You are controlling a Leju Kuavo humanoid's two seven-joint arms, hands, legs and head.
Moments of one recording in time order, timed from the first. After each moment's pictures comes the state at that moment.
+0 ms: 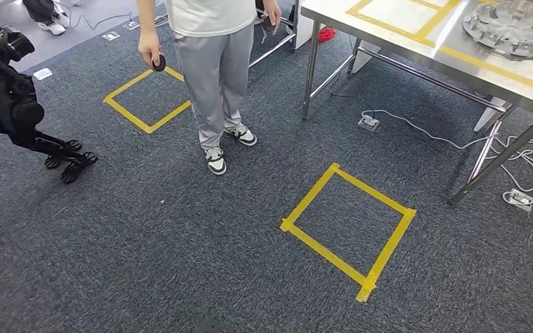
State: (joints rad) left arm -0.15 -0.01 -0.99 -0.25 0.26 0.39 -0.20; right arm -0.13 0.01 -0.70 -0.16 0.87 -0.36 0.17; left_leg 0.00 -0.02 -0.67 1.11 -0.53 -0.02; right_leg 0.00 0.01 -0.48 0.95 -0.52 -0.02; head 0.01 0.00
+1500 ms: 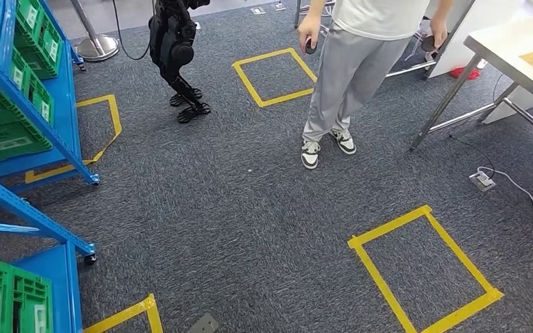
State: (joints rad) left arm -0.14 -0.01 -1.00 -0.25 0.34 0.39 -0.25; right arm -0.12 0.01 -0.70 -0.16 0.89 -0.37 0.07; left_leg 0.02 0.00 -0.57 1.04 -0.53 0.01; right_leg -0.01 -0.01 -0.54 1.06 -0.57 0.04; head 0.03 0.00
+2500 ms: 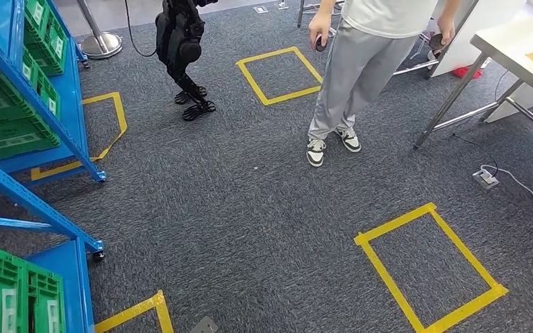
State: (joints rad) left arm -0.13 -0.02 -1.00 -0.24 0.37 0.39 -0.25; right arm -0.12 0.01 -0.70 -0.15 0.89 -0.37 0.04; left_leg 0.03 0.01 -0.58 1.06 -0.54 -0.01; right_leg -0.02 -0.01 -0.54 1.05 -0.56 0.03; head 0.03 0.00
